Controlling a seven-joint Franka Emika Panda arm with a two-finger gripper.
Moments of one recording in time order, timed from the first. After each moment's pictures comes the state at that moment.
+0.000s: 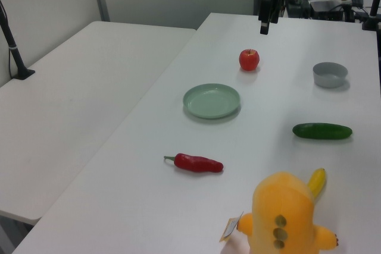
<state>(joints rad) 0.15 0.09 -0.06 -1.60 0.03 1.77 0.11</state>
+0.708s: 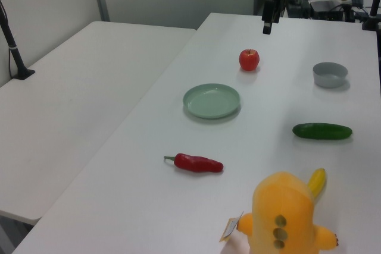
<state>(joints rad) 0.12 0.07 -0.05 -1.65 0.03 1.82 0.04</state>
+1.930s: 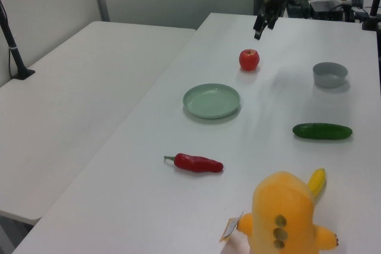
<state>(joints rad) -0.11 0.28 -0.11 -1.75 -0.03 2.32 0.01</state>
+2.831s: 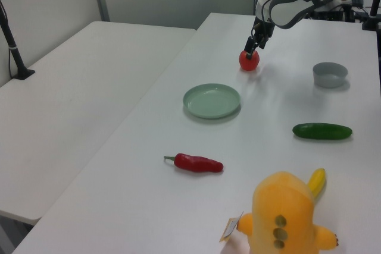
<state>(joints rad) -0.14 0.49 -0.11 -1.67 -0.03 2.46 0.02</state>
